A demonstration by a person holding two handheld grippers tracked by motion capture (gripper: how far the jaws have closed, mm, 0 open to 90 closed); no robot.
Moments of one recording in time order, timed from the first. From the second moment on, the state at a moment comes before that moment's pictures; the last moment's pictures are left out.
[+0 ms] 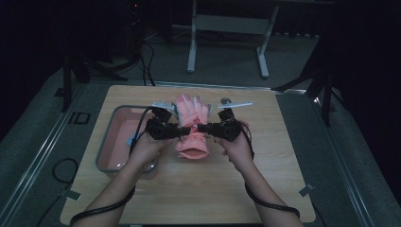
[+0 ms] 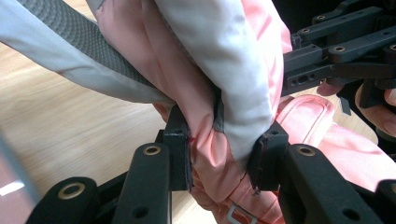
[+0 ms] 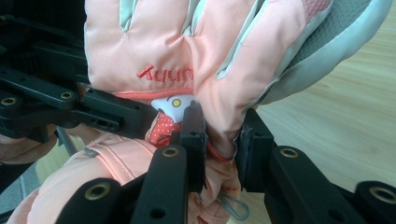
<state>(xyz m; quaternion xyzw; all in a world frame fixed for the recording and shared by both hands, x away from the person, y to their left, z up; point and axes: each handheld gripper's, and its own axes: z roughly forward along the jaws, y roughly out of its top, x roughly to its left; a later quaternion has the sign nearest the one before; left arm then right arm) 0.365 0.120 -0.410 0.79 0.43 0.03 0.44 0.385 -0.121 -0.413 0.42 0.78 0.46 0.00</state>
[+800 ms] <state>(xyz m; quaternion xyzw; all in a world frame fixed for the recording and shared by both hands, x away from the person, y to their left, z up) 0.348 0.239 -0.384 0.78 0.47 0.07 0.41 0.390 0.006 -0.398 0.39 0.79 0.48 -0.02</state>
